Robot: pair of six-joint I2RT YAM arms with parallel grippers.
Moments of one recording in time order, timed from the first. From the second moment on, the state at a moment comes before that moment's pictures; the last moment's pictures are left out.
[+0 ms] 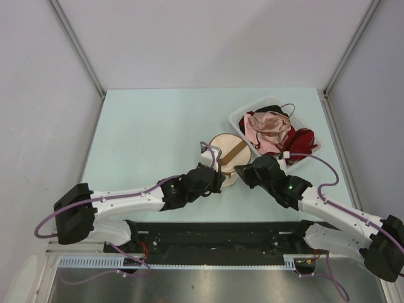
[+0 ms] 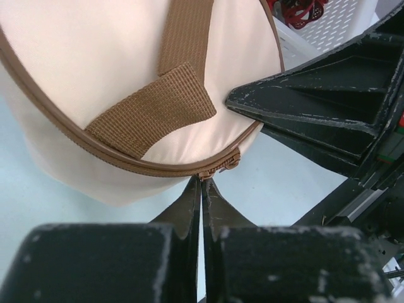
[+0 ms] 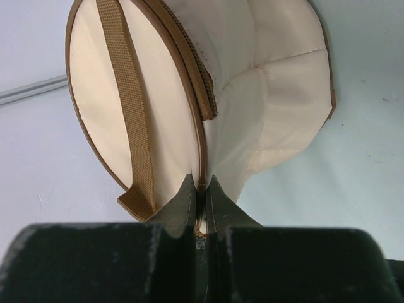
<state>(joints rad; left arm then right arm) -1.15 1.32 0.77 0.06 -0.39 -0.58 0.81 0.98 0.63 -0.30 0.31 1.72</state>
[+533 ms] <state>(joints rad) -1.02 1.18 0.81 -0.21 -0.55 -0.59 0.77 0.98 0.63 -0.23 0.18 1.50</state>
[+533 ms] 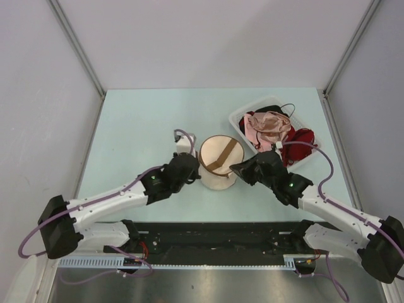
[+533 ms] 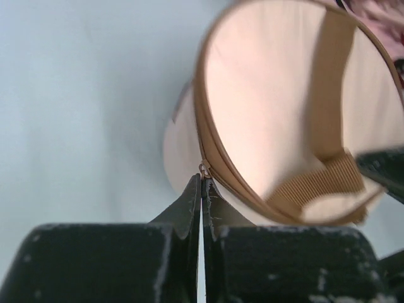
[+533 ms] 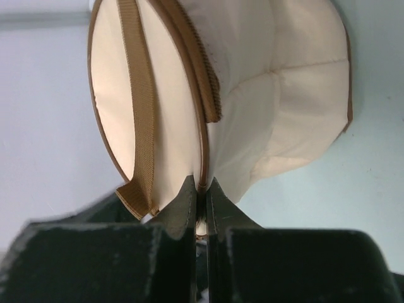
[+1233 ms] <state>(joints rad) -0.71 0.99 0.78 -0.38 -0.34 -0.49 0.59 1.28 1.02 -0.36 -0.28 0.67</state>
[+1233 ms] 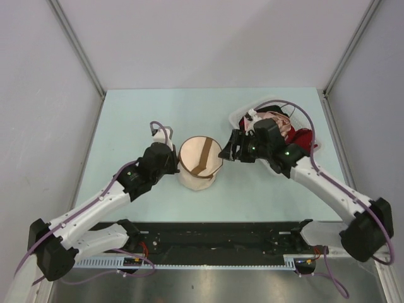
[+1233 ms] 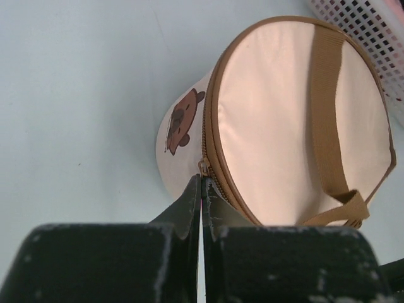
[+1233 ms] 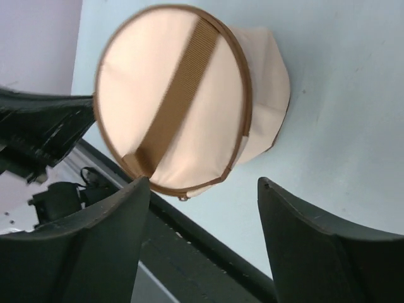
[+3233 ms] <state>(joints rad) -0.49 1.09 1.00 -0.61 0.11 -0.38 1.32 1.05 0.74 0.02 0.46 -0.13</state>
